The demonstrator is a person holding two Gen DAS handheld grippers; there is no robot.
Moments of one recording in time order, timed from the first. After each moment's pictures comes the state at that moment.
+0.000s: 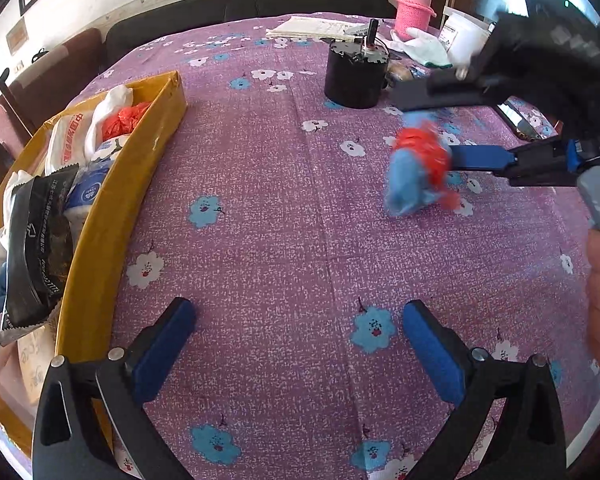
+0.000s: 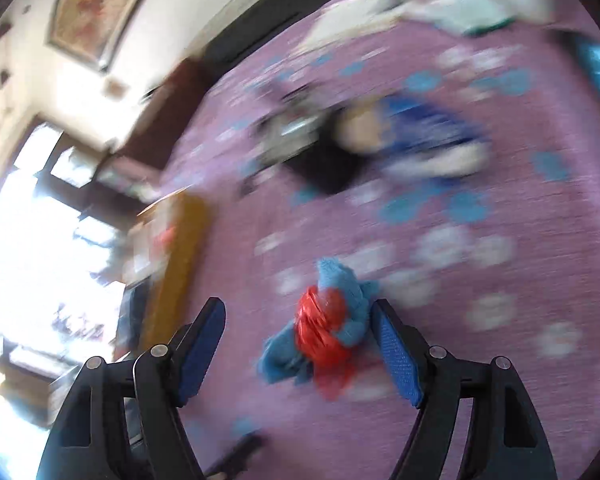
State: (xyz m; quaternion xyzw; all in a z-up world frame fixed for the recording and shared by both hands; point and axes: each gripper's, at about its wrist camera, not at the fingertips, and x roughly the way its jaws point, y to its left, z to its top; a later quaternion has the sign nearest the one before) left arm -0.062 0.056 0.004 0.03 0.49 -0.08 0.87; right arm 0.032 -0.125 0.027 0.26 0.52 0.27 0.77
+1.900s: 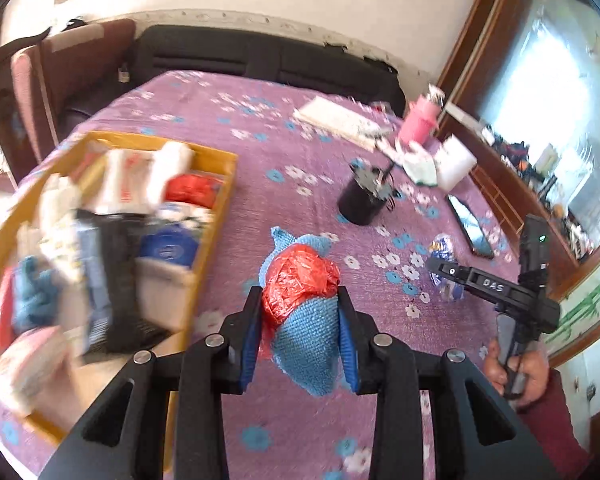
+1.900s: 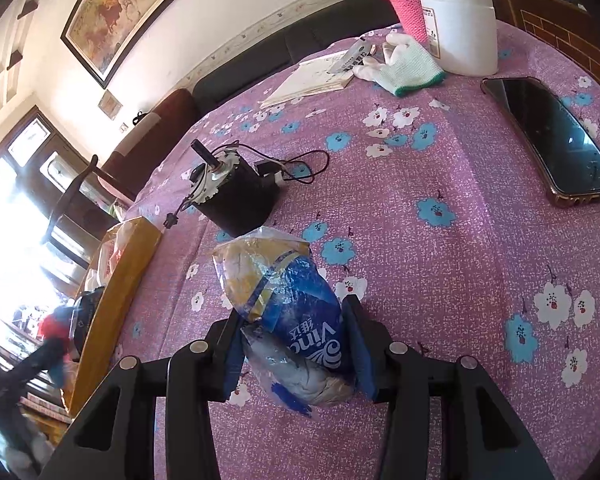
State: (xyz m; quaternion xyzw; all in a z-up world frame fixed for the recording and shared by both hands) left arm -0.086 0.134 0.089 -0.12 0.39 -0.09 0.91; right arm 0.010 -0.182 0.017 0.19 0.44 0.17 0.86
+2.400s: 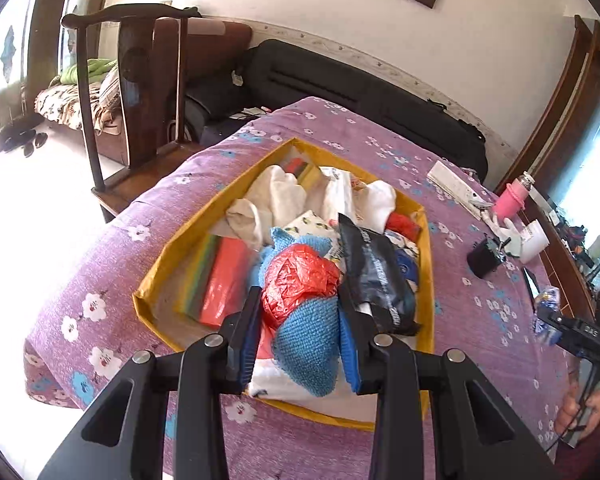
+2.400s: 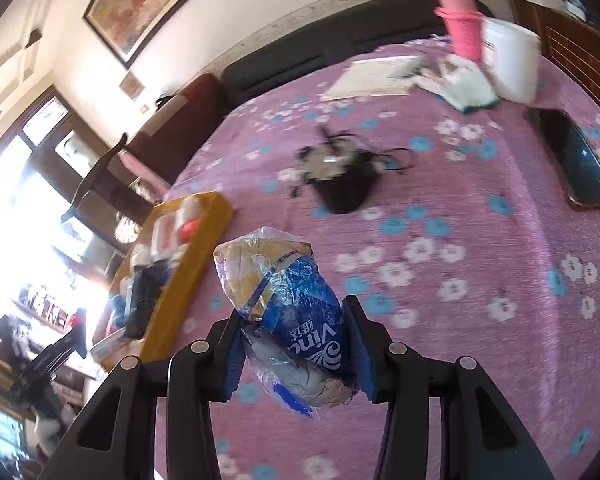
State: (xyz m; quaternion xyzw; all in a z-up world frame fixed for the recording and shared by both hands) left arm -0.142 0.305 0.083 -0.19 0.36 0.06 0.91; right arm -0.036 -0.114 0.079 0.17 0.44 0.22 0.85
